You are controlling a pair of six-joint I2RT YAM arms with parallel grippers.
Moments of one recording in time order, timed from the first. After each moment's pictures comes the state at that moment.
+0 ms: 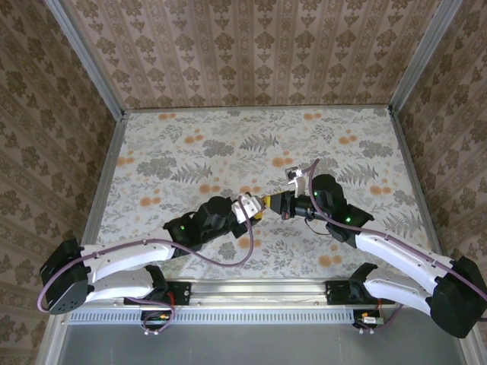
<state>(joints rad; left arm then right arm) -1.11 1.11 0.62 0.06 -0.12 0.20 0.65 1.02 0.60 0.04 -0.40 0.61</state>
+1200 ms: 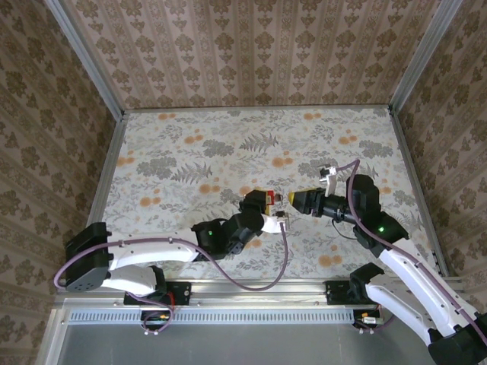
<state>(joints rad) -1.34 1.33 0.78 0.11 -0.73 0.97 0.41 0.73 0.62 -0.26 -0.51 0.58</state>
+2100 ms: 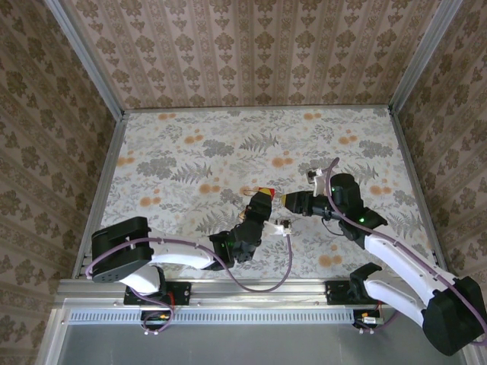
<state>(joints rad) -1.38 1.52 0.63 0.76 -0.94 1.54 0.41 0.94 0.52 -0.05 -0.52 0.58</state>
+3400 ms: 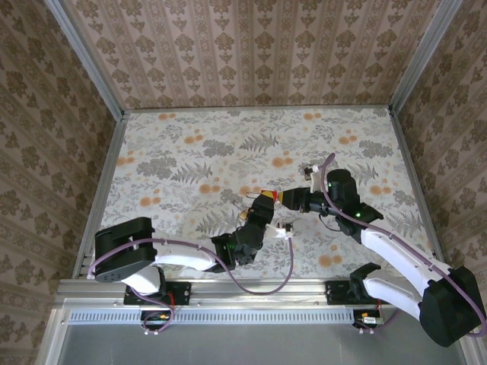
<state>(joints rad) -1.40 1.55 0.63 0.78 -0.95 1.55 0.41 1.00 0.56 -0.02 -0.53 0.55</state>
